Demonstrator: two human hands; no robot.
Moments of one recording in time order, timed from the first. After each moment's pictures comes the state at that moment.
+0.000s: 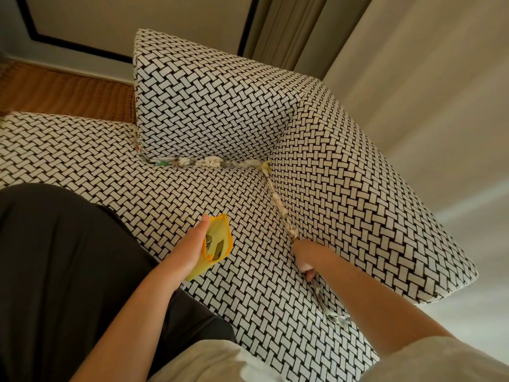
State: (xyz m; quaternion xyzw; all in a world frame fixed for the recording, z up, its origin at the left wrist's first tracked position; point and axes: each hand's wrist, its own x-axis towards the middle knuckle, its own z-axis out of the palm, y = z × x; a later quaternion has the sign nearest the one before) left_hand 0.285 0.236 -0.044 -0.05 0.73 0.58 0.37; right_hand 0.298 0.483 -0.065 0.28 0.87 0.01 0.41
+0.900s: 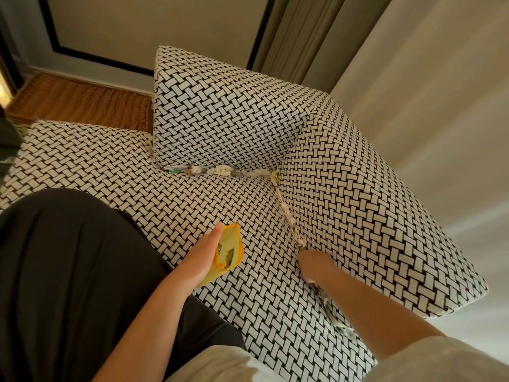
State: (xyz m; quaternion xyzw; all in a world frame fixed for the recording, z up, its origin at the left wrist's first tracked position) left_hand 0.284 0.234 -0.050 -0.04 0.71 0.60 0.36; right_hand 0.306 0.477 -0.071 0.13 0.91 0.20 0.34
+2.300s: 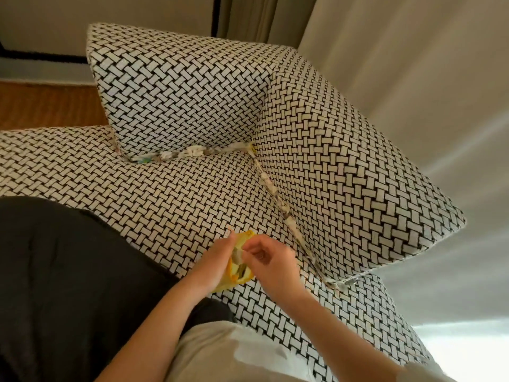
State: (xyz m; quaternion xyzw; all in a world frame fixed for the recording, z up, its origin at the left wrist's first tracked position) left_hand 0.332 0.273 -0.058 0.12 0.73 0.54 0.40; right_hand 0.397 0.385 -0.036 0.14 0.85 -0.51 -0.02
